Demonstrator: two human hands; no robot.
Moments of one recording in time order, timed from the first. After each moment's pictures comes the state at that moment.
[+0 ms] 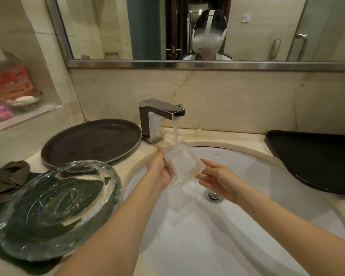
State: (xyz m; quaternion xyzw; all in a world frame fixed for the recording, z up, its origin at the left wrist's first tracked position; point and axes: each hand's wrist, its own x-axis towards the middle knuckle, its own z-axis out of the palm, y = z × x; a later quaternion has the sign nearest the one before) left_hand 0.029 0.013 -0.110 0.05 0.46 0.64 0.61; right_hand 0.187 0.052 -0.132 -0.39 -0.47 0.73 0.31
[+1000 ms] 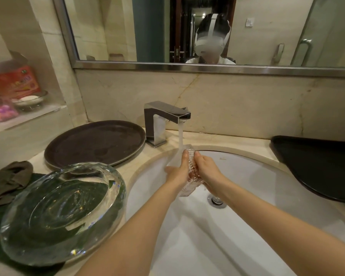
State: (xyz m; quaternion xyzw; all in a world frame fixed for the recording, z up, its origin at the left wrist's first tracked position) left_hand 0.052 0.028 -0.137 0.28 0.69 0.49 0.45; right_hand 0.134 0.050 -0.114 -0.44 -0.58 0.59 0.35
